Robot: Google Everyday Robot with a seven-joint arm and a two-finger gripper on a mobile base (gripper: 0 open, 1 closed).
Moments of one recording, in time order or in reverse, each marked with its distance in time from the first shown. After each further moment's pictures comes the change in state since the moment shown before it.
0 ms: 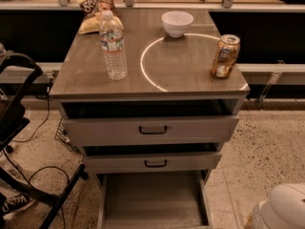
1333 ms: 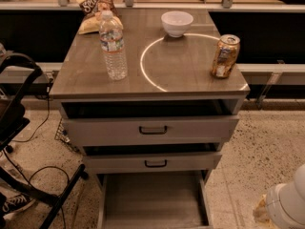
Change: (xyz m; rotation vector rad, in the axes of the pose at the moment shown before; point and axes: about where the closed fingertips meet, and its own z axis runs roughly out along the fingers) arm -0.022 -0.007 -0.123 0.102 -0.002 -0.045
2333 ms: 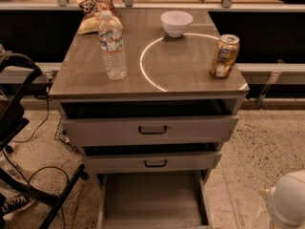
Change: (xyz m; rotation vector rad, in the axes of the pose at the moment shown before) arm 0.060 -0.020 0.069 0.010 0.194 -0.005
